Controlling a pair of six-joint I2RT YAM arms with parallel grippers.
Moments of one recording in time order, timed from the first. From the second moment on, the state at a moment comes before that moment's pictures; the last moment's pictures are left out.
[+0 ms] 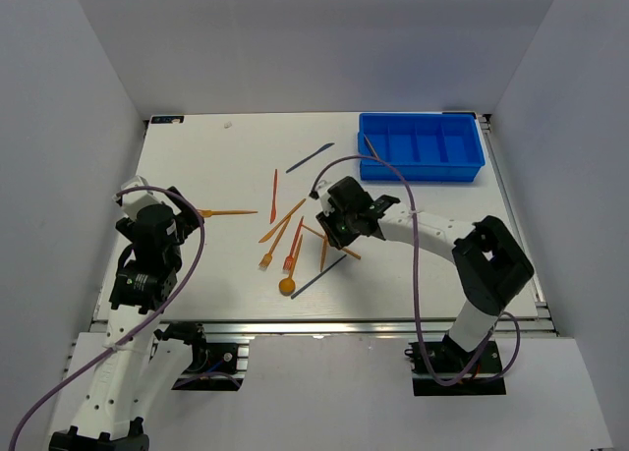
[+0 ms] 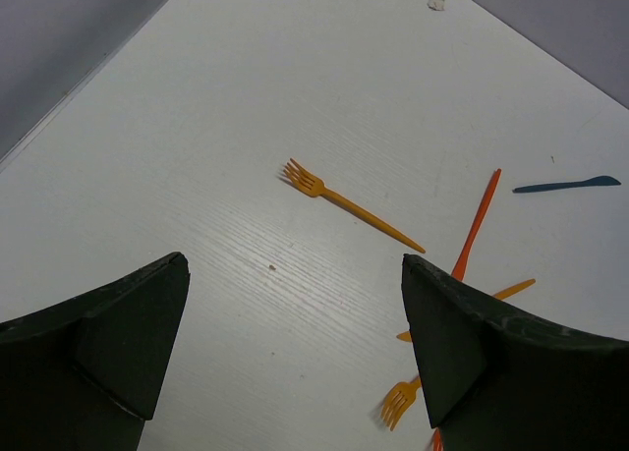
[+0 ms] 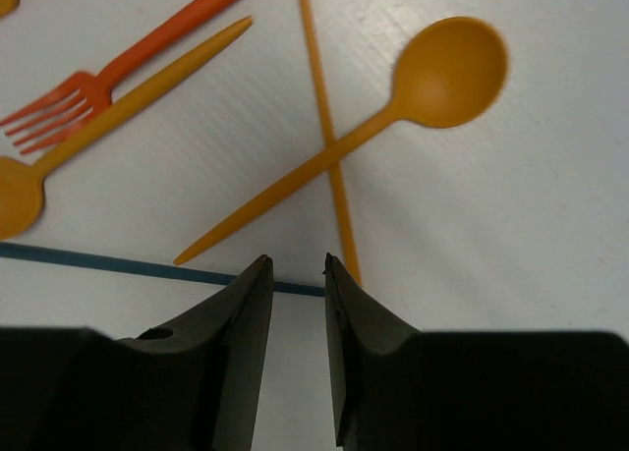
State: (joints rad) left arm -0.16 0.65 0.79 -0.56 -0.51 -0.49; right arm 0.77 1.68 1.12 -0.38 -0.10 0.00
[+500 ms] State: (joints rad) left arm -0.16 0.65 0.79 -0.56 -0.51 -0.49; right arm 0.81 1.79 1.12 -0.38 -0.02 -0.03
